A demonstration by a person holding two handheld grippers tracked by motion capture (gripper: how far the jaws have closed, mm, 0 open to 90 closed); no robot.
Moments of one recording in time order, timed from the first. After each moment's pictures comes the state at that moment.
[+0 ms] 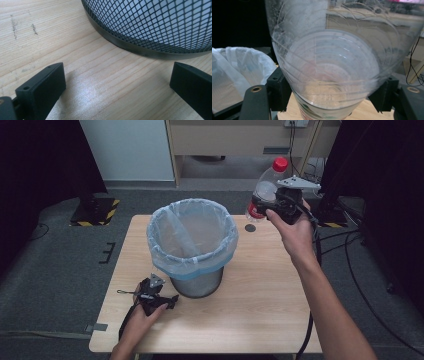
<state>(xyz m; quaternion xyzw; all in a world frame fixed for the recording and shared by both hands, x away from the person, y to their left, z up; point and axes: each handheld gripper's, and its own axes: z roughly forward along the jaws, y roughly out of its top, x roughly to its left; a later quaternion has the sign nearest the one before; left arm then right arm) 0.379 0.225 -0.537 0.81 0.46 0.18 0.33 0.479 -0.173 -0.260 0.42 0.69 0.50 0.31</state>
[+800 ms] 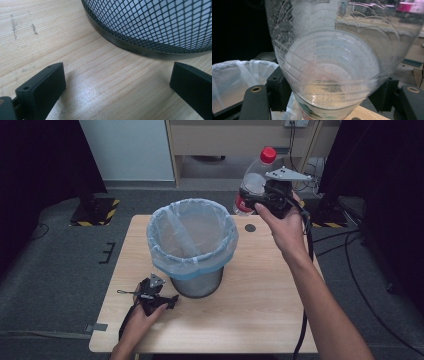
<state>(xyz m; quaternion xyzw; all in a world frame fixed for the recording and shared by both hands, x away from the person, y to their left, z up) 0.379 0.225 -0.537 0.81 0.46 0.18 0.33 0.473 -0.142 -0.236 0.39 0.69 0.52 0.31</state>
